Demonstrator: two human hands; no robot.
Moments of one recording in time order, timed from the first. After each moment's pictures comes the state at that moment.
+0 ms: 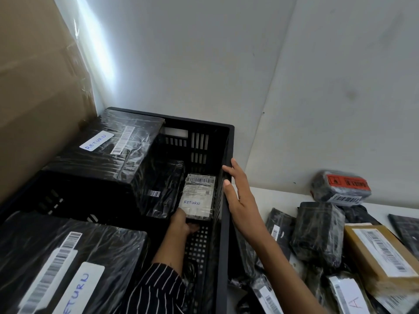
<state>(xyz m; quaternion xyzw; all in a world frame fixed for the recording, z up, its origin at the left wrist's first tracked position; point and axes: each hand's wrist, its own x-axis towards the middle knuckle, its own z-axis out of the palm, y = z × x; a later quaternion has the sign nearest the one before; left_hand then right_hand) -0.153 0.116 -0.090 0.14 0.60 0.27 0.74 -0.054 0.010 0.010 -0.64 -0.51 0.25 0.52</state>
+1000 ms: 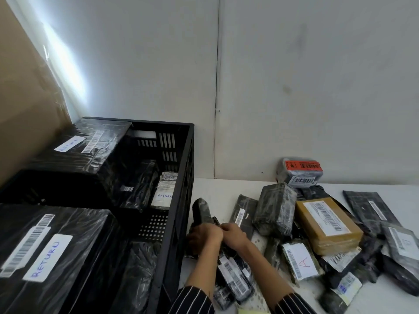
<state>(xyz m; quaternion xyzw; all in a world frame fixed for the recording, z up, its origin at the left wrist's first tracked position) -0.061 -0.046 -0.050 0.42 0.77 0.09 0.48 0.012 -0.073 -0.122 -0.76 -0.38 0.43 0.30</state>
